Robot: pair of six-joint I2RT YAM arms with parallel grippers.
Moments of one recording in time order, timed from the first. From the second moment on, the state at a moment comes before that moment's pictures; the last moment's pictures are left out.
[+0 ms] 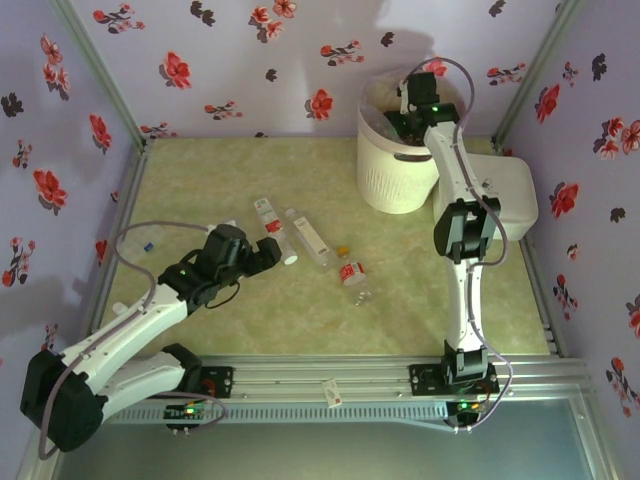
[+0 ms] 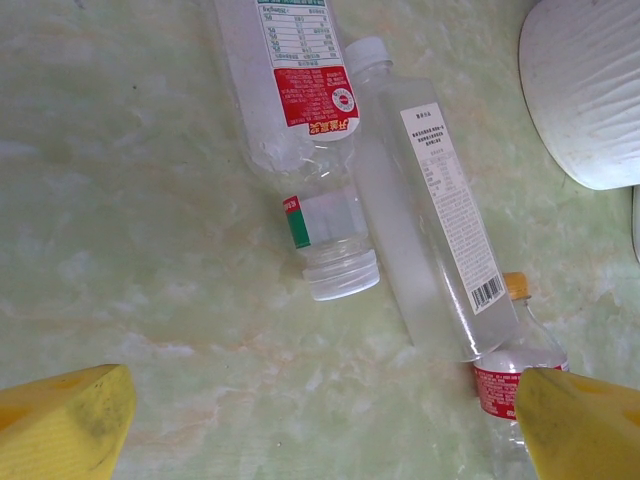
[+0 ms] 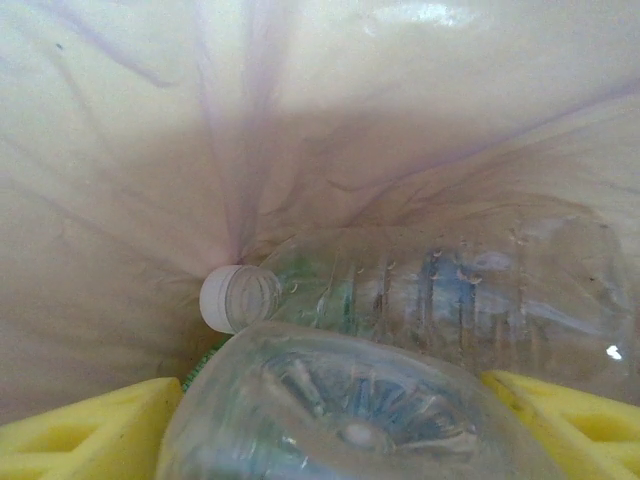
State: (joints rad) left arm -0.65 1.00 0.69 -0.45 -0.11 -0.88; right arm 0.18 2.36 2.50 -0.93 -0.02 0.08
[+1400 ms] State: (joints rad) left arm -0.64 1.57 0.82 -0.19 -0.07 -1.09; right arm 0.18 1.18 1.48 -0.74 -0.23 0.24
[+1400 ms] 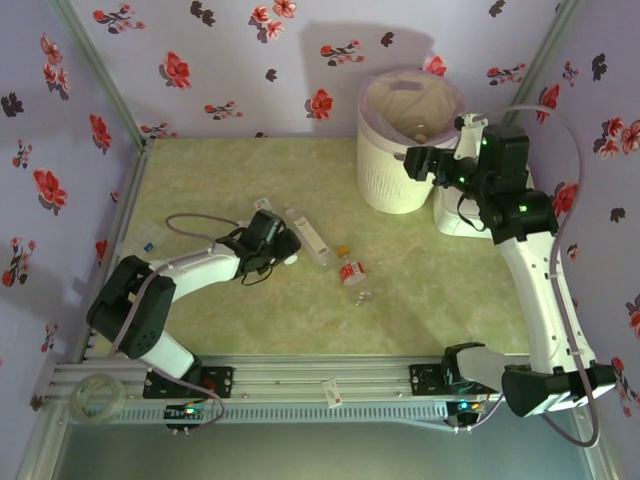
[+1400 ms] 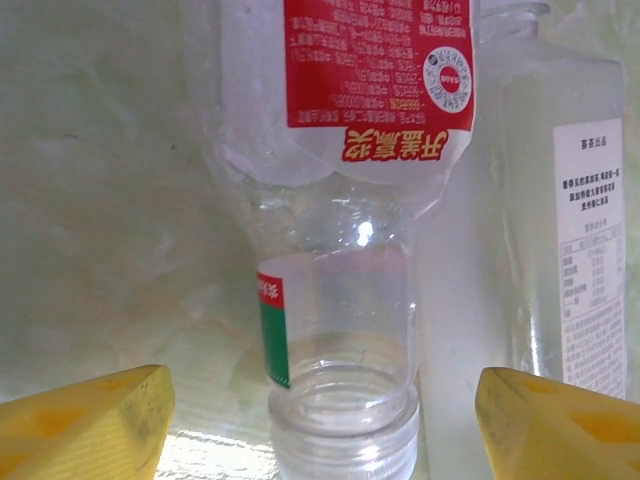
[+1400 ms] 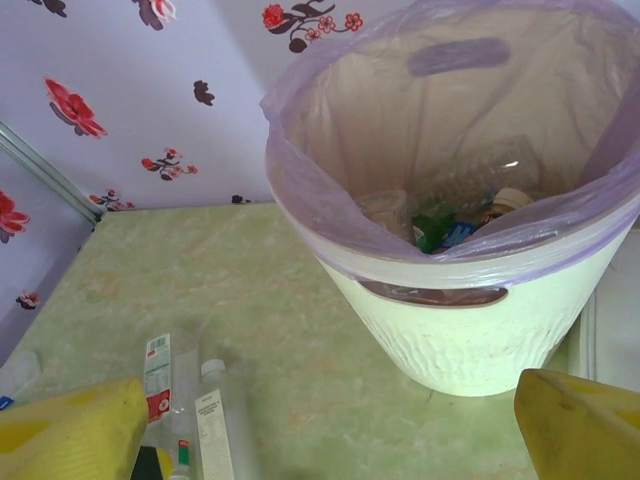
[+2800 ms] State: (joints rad) left arm -0.63 1.51 0.87 -0.18 -0.05 -0.94; right arm 0.21 1.17 1.48 -0.75 -0.24 0.24
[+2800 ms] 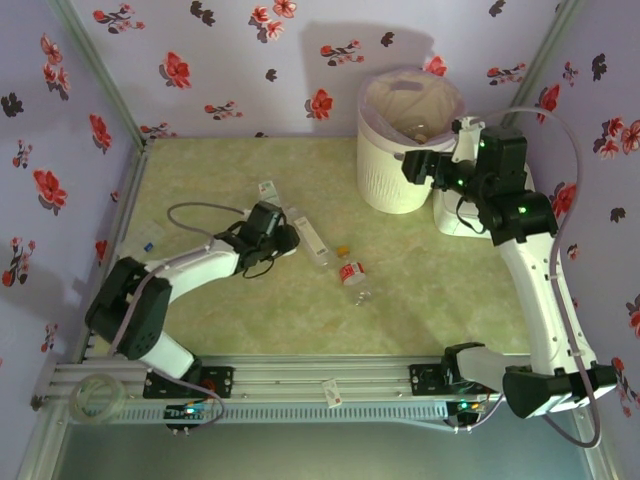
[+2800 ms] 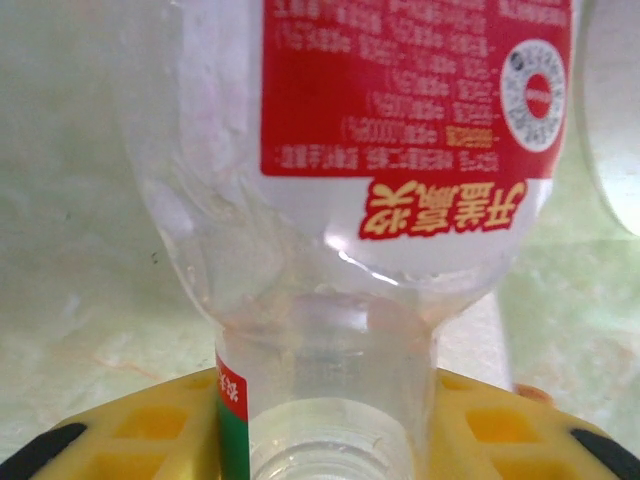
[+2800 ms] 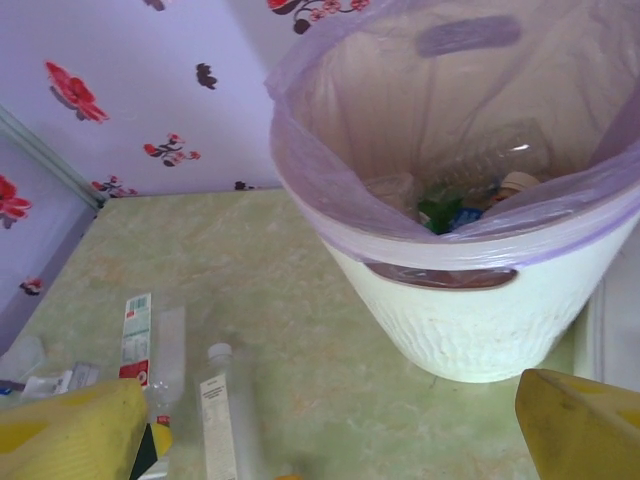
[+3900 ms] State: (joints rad) left arm -0.63 1.17 0.71 0.10 0.46 -0.59; right arm 0.56 1.60 1.44 -0.33 -0.55 0.54
